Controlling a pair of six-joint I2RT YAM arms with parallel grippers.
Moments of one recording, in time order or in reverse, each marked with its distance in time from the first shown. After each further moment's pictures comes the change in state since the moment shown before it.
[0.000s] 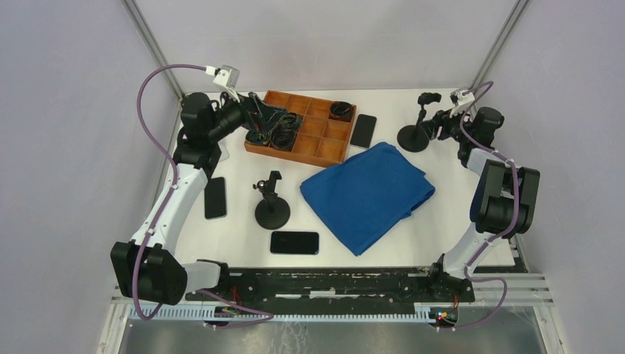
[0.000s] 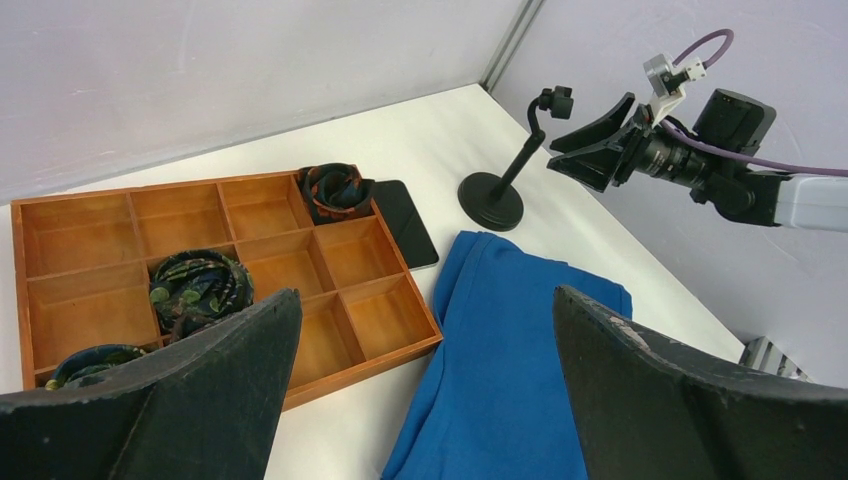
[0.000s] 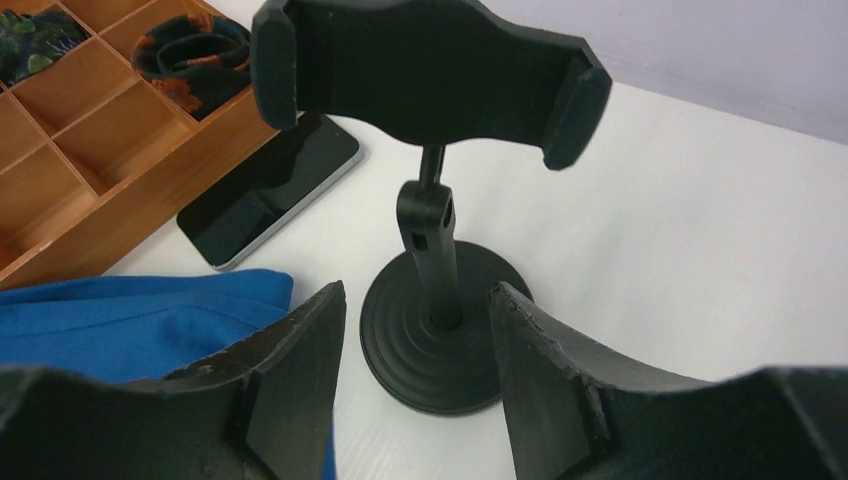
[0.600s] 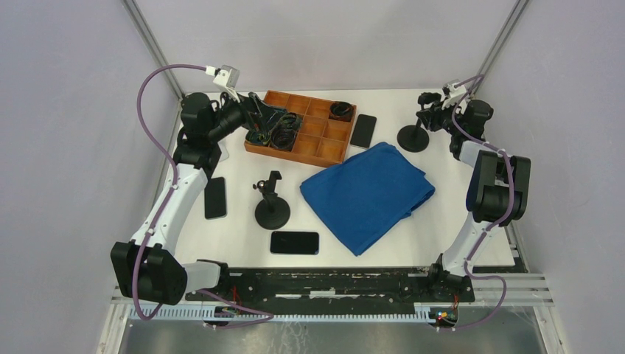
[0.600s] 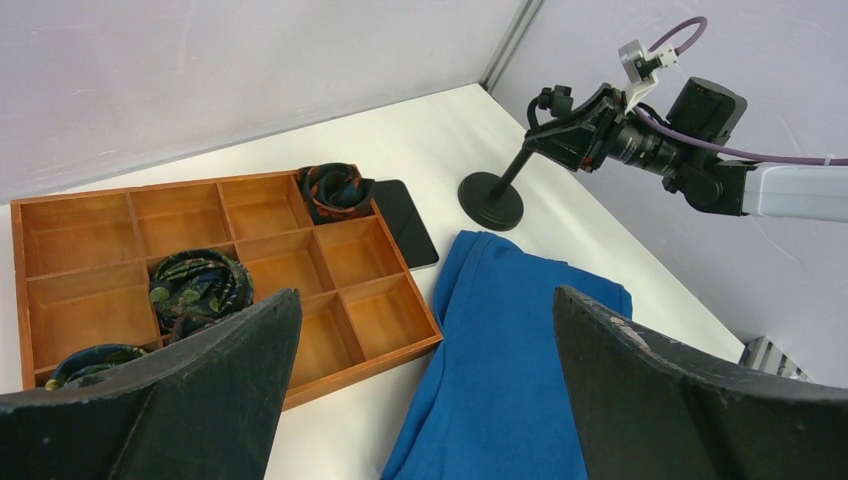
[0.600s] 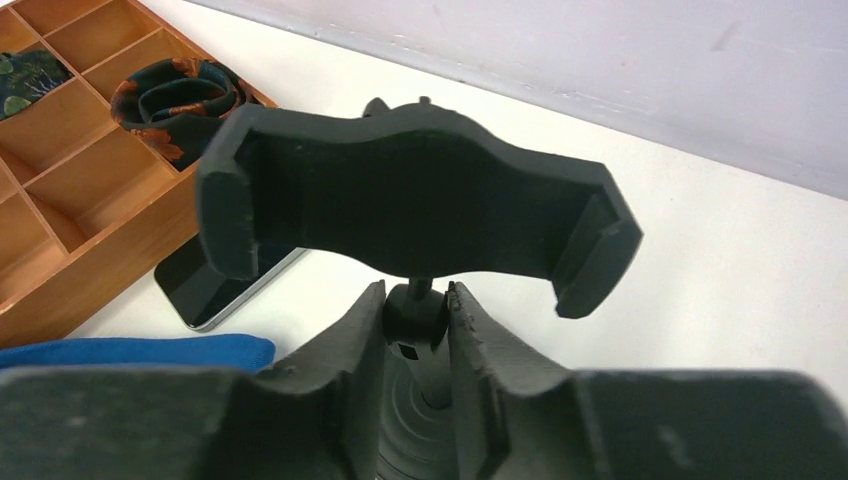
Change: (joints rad) left arm 0.000 0.000 -0.001 0.000 0.000 0.000; right arm 0.066 0.122 0.100 0.102 0.049 0.058
